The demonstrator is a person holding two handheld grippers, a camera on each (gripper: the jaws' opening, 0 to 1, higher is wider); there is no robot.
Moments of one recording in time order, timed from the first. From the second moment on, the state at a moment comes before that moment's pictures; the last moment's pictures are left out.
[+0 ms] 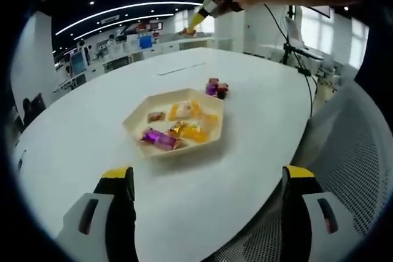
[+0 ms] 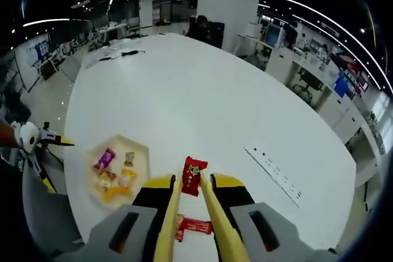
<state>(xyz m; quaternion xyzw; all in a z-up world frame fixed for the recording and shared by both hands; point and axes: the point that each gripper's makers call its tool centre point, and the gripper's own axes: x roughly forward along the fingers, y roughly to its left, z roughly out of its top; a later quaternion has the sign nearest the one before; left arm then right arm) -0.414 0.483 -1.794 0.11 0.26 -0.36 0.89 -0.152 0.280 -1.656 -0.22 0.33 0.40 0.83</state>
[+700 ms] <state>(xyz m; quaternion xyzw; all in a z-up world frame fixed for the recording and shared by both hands) -0.413 0.483 -1.792 0.11 0.25 -0.36 0.89 -0.182 0.326 -1.655 -0.22 0.31 0.44 0.81</state>
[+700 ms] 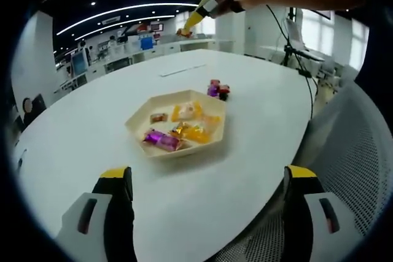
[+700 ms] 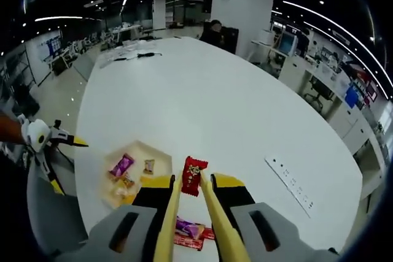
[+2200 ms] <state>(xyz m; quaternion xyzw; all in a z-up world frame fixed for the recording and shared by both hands) -0.414 0.486 -1.794 0.11 0.27 -0.36 0.89 -0.221 0.351 -1.639 -0.22 0.23 0.52 0.79</state>
